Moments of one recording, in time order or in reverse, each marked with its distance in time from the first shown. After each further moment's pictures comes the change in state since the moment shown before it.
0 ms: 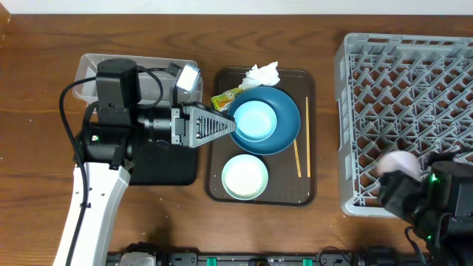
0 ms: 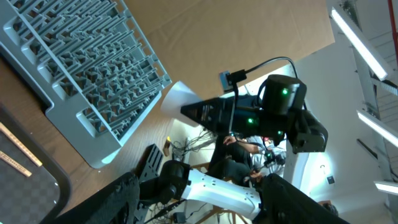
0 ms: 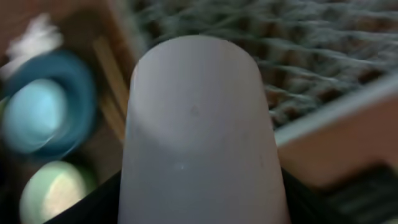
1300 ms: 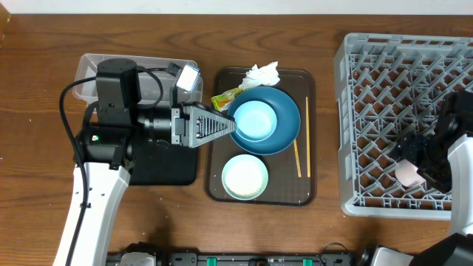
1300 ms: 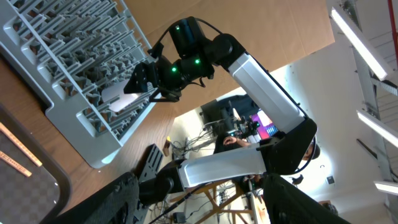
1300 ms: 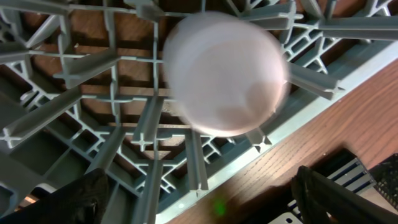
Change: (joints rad) left arm 0.000 0.000 0.000 0.000 0.000 0.000; right arm -0.388 0.710 0.000 0.163 -0.027 -0.187
